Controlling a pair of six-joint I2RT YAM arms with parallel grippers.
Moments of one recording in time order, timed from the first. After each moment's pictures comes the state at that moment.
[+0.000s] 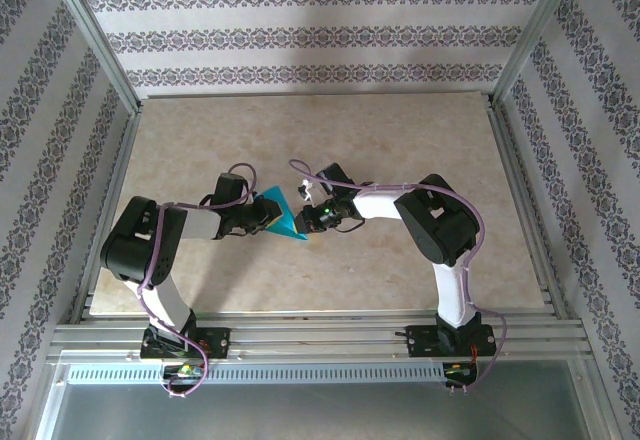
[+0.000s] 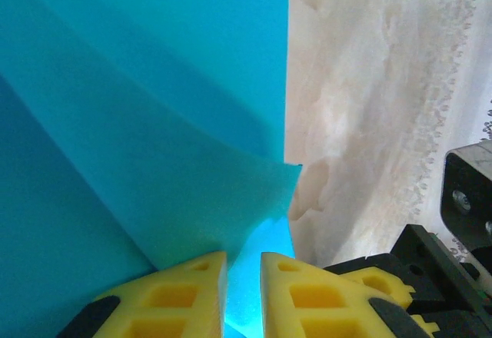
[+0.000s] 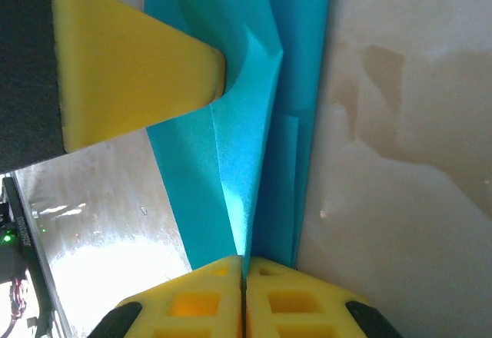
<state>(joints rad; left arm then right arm) -0.25 1.74 0.66 0.25 0.57 -0.91 0.64 2.04 1.14 -0.12 -0.68 0.41</state>
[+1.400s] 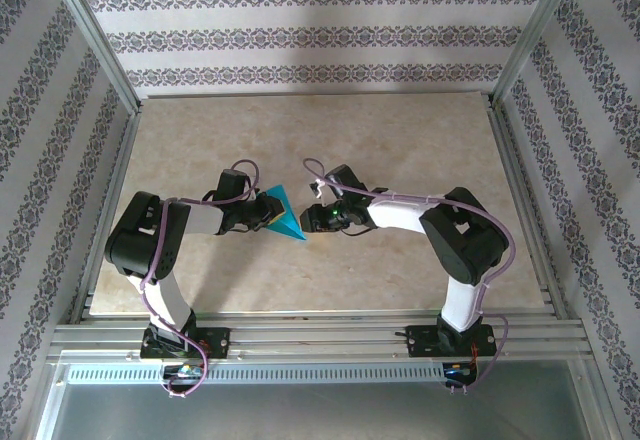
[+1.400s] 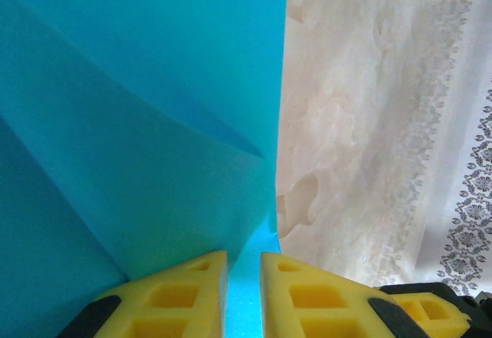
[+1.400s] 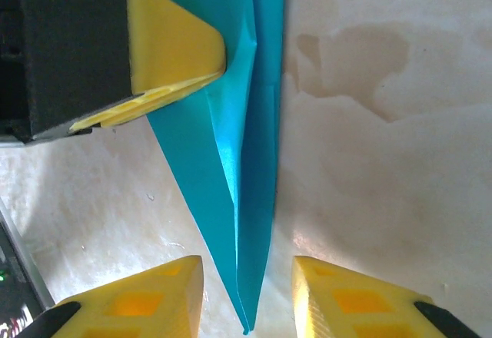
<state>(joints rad) -0.25 1.78 0.71 0.24 0.59 -0.90 0.66 1.84 1.00 -0.11 -0.51 0.55</state>
